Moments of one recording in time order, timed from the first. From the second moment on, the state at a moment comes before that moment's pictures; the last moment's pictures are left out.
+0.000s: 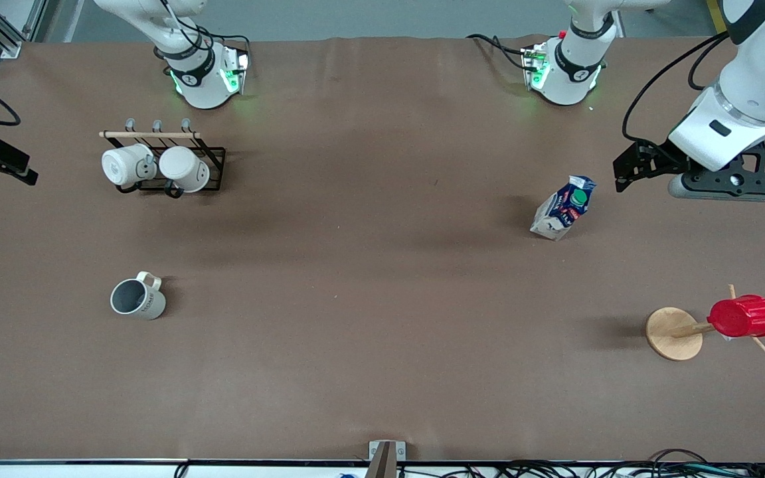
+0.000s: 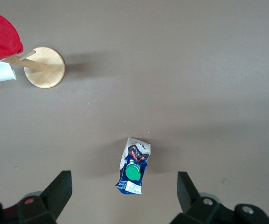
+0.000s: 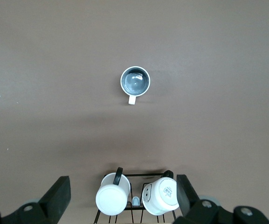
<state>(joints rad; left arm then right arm) -0.03 -0.01 -0.19 -1.65 0.00 1.69 -0.13 -0.06 -0.01 -0.04 -1.57 0.01 1.56 -0.06</state>
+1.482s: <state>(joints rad) -0.02 0.04 -0.18 -1.71 0.00 1.73 -0.02 -0.07 0.20 -0.08 -1.57 0.01 1.76 -0.07</state>
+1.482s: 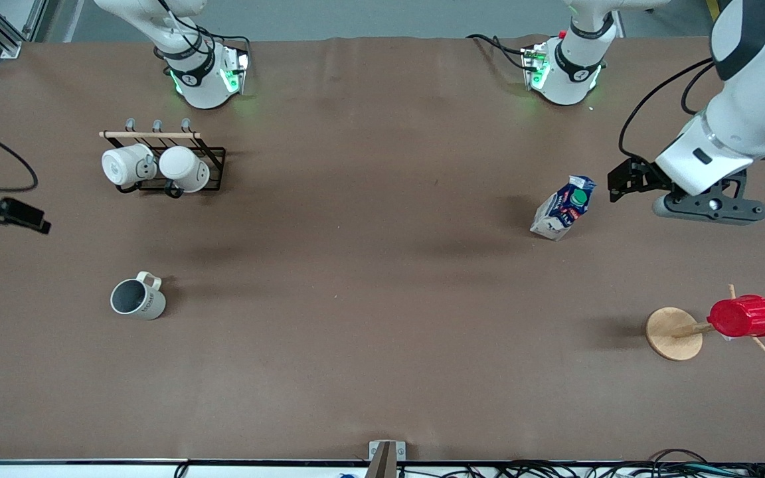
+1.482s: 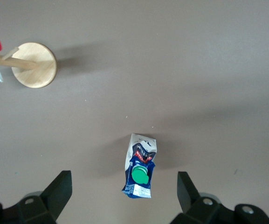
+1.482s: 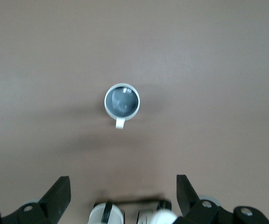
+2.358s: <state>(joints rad) 0.01 0.05 -0.19 -1.99 0.00 1.98 0.17 -0.08 0.60 -0.10 -1.60 0.06 2.11 -0.26</state>
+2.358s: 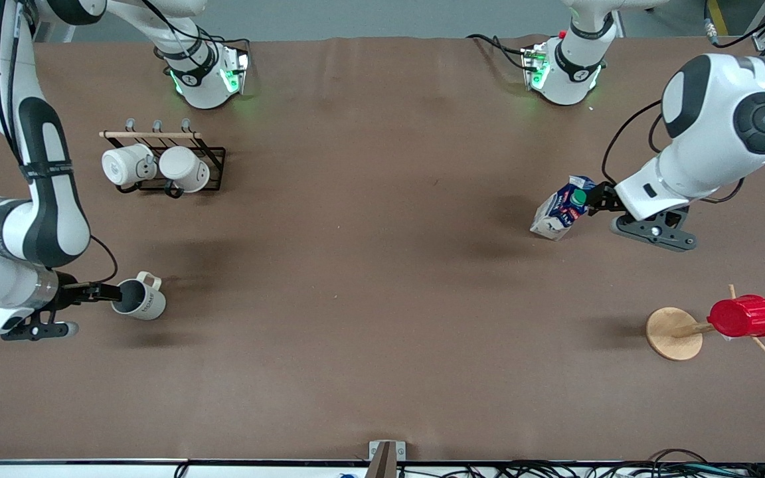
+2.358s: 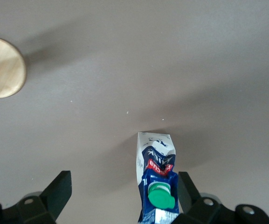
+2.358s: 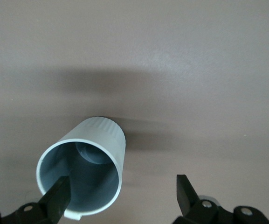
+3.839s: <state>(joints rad) 0.01 0.09 -0.26 -2.19 0.00 2.10 0.19 0.01 0.56 0.01 -1.54 0.10 2.02 -0.16</state>
